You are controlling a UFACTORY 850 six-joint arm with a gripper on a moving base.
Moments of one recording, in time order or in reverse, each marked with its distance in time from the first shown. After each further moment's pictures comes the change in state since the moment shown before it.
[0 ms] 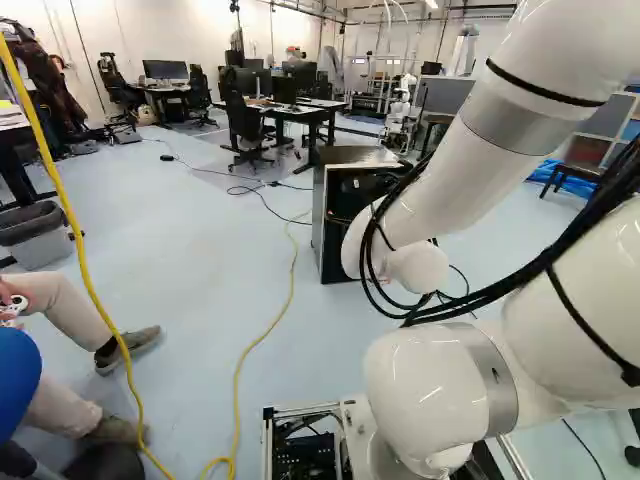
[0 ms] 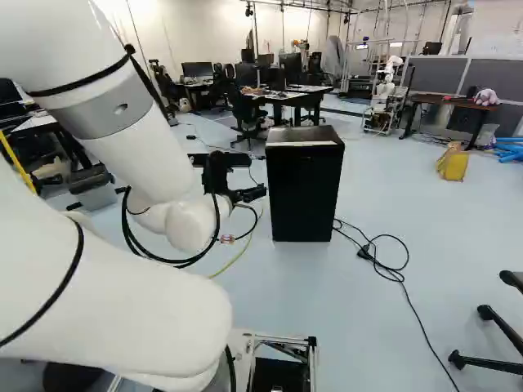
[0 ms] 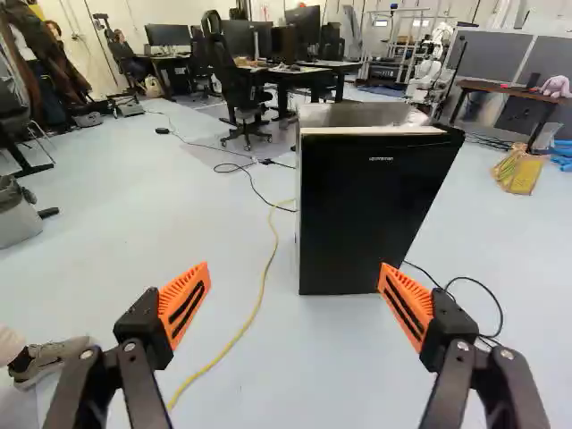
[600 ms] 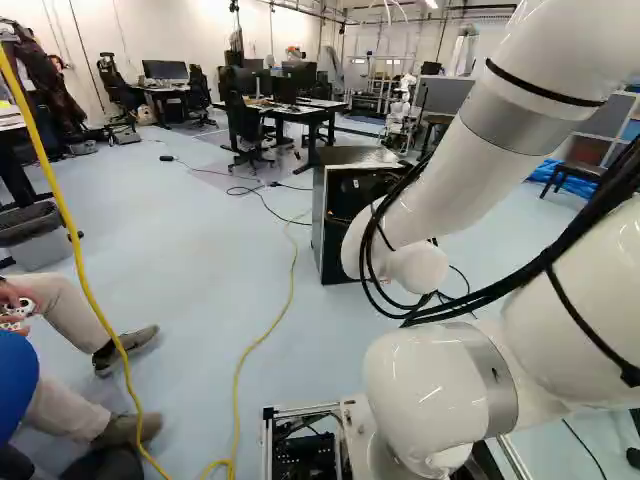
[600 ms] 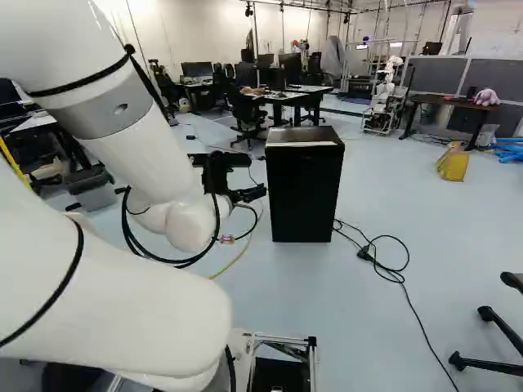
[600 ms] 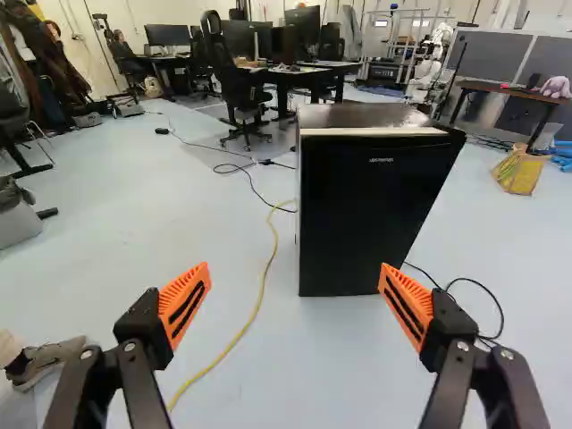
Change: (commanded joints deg) arm 0.0 0.0 0.0 0.0 0.0 0.0
